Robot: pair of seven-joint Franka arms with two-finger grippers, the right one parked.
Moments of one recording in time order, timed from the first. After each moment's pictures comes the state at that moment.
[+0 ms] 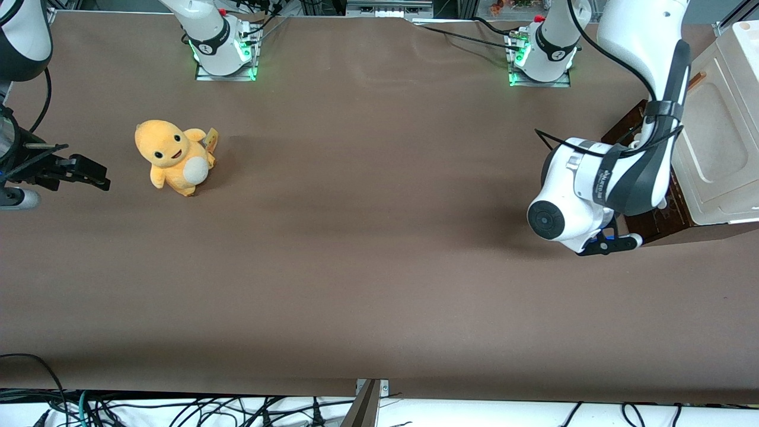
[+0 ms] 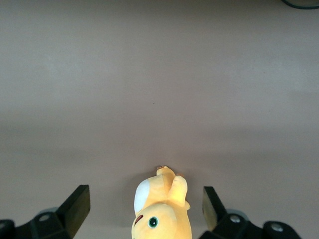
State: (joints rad) arm -0.22 0.55 -0.06 -1.60 0.74 1.40 -0.63
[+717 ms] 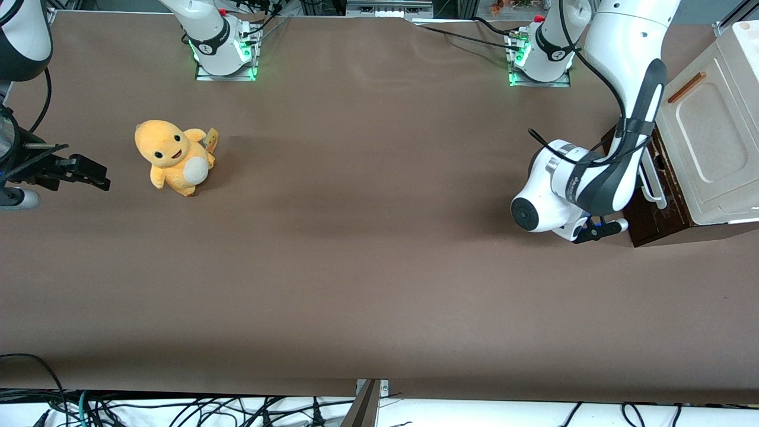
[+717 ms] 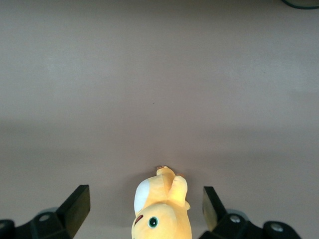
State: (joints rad) arm -0.23 0.55 -0.07 -1.77 0.83 1.39 -0.84
